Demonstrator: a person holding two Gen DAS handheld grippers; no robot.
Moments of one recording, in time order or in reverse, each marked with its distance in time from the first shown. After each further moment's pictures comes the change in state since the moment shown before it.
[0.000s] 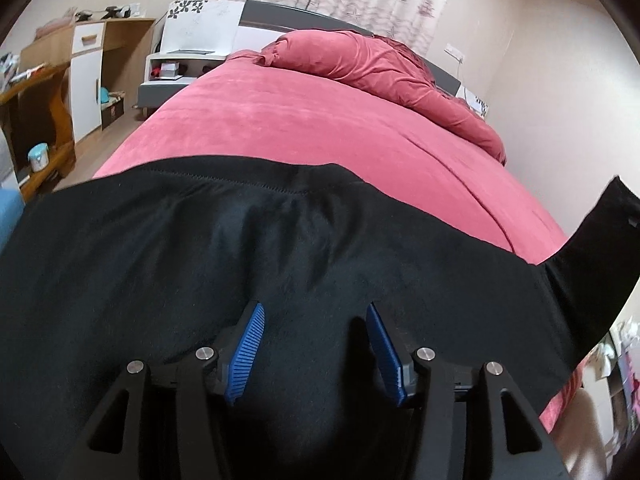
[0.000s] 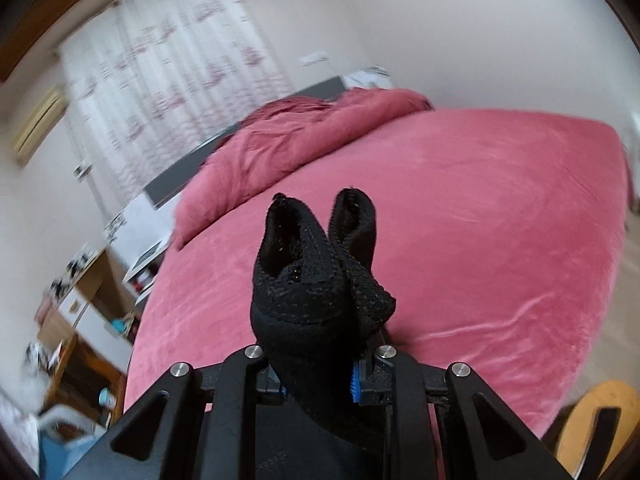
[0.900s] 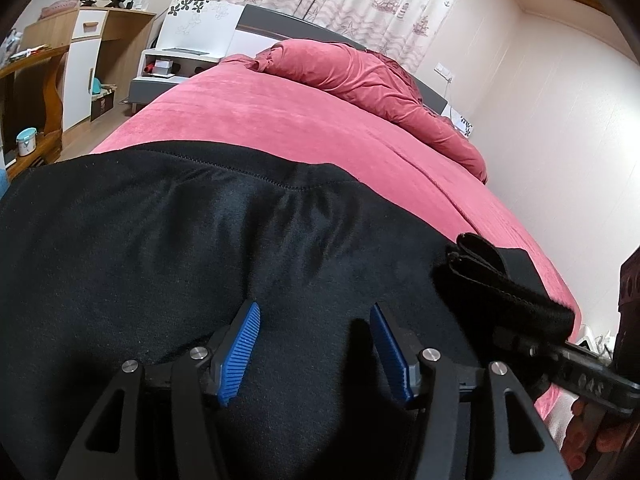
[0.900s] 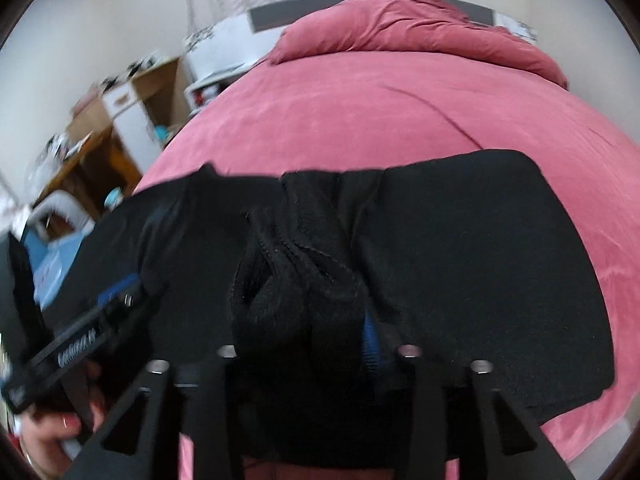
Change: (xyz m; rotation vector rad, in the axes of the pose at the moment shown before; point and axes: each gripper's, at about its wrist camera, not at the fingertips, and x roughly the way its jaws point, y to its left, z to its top) left arm -0.002 0.013 -0.013 -0.046 -0.047 -0.093; right arm 0.086 0.116 -0.196 -0.475 0.453 0.158
